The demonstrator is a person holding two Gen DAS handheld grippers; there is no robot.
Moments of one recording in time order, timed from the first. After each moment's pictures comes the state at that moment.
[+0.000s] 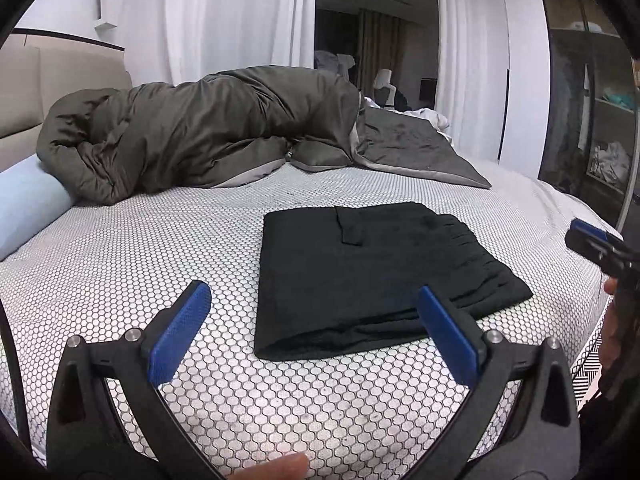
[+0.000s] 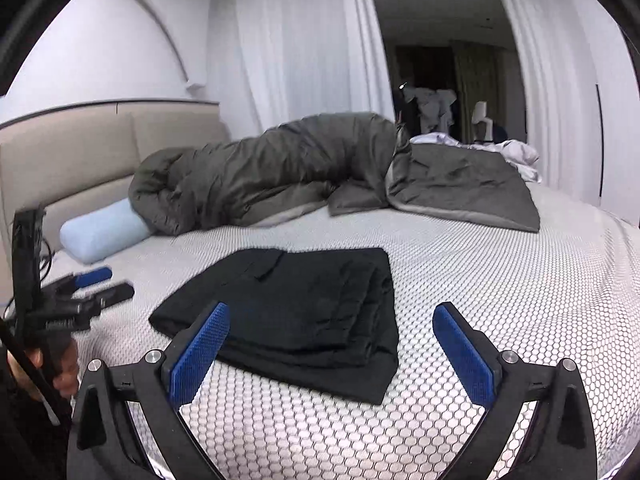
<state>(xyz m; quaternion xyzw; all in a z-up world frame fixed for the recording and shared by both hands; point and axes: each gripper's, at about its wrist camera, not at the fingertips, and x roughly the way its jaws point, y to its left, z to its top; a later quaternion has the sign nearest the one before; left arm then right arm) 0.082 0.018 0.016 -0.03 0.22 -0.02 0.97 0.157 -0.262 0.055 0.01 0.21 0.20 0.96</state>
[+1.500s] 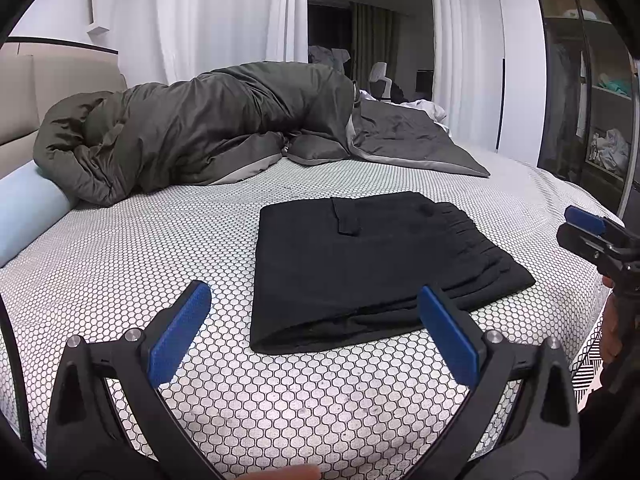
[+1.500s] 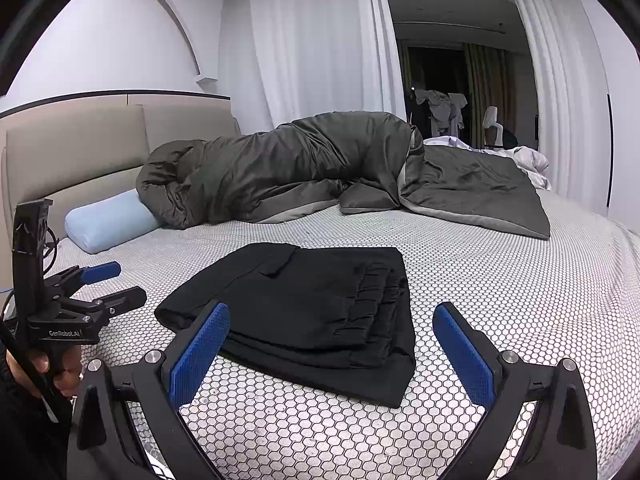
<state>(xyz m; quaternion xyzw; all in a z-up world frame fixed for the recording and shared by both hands) 0.086 0.012 0.006 -0.02 0.23 -0.03 0.97 0.159 -0.234 0.048 -0.02 0.21 0.21 0.96</state>
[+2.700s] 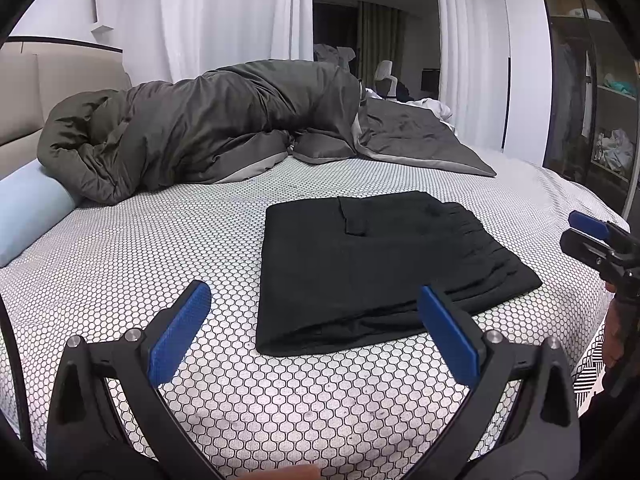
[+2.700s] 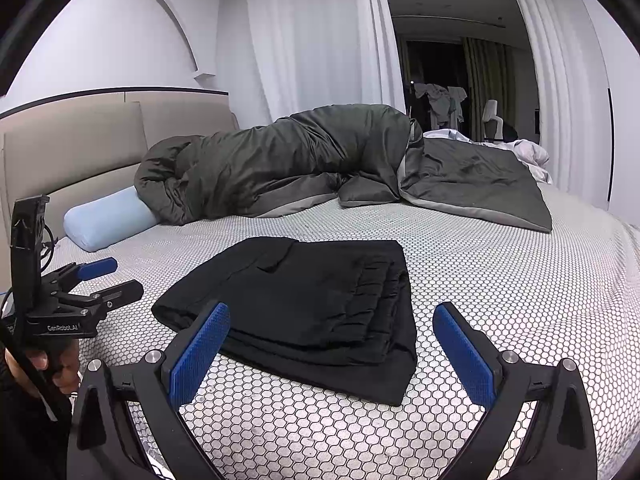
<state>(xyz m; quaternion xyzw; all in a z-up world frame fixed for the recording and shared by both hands) 0.084 0.000 0.006 -0.02 0.23 -0.01 0.97 0.166 -0.231 0.046 -0.02 0.22 0.21 0.95</state>
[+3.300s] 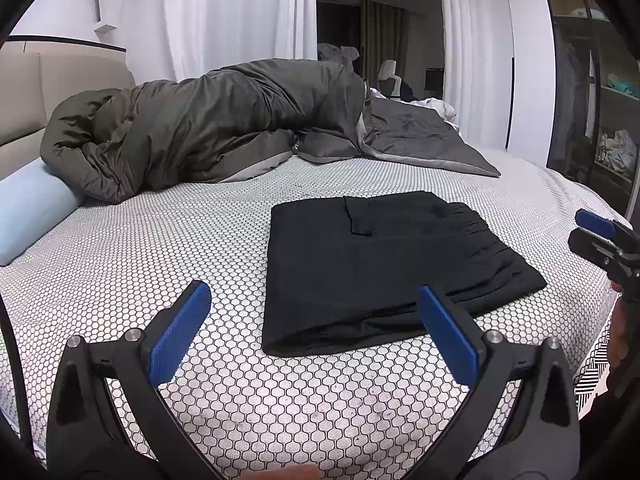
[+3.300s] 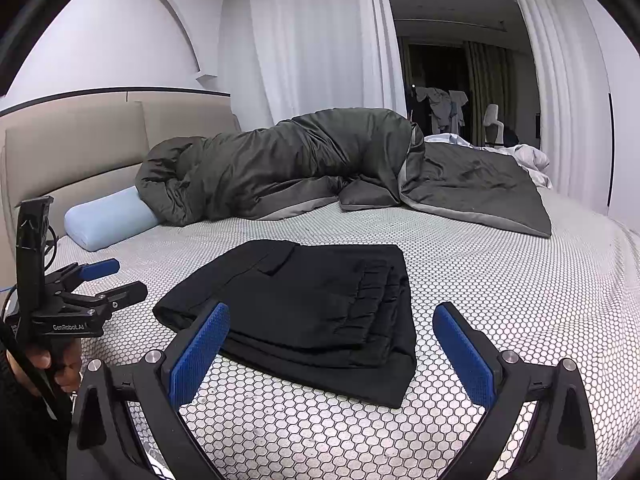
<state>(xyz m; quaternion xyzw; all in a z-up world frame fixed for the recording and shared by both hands) 0.084 0.001 0.005 -0.02 0.23 0.00 0.97 0.162 -0.229 0.045 -0.02 0.22 0.21 0.95</state>
